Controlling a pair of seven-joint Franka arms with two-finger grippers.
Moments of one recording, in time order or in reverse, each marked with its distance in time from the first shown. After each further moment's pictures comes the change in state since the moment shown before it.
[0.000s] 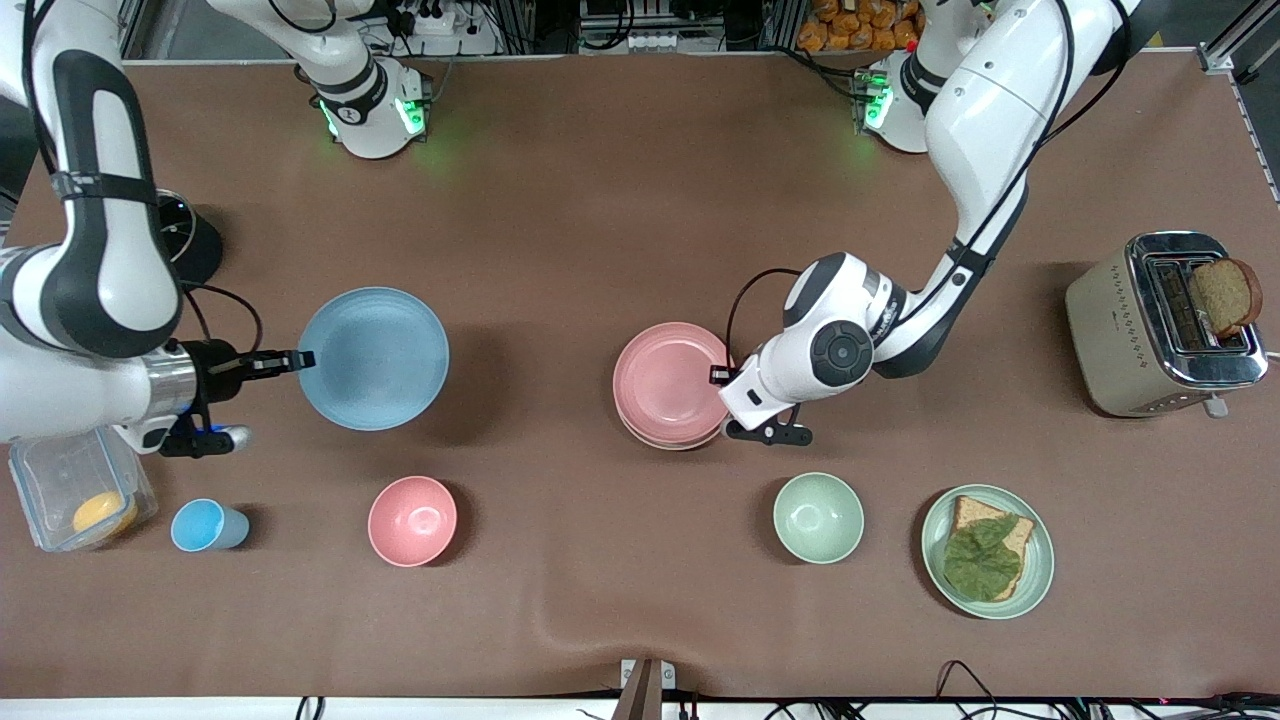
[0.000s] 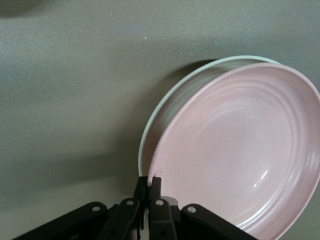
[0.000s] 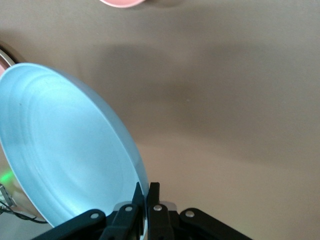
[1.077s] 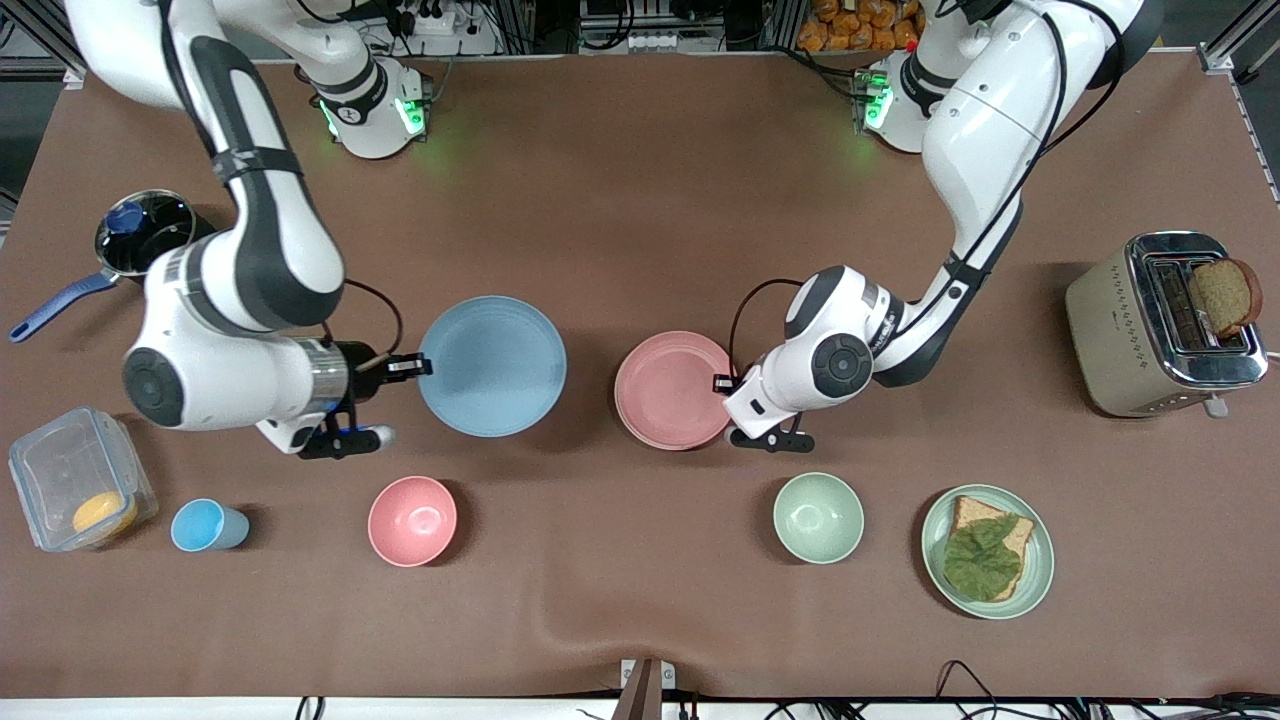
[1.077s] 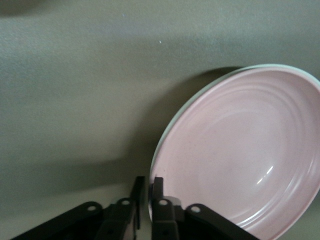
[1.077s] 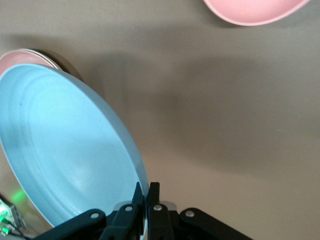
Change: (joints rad) left arm 0.005 0.035 0.008 0.012 0.003 0.023 -0.006; right arm 0.244 0.020 0.003 -0.004 0.073 0.175 0.173
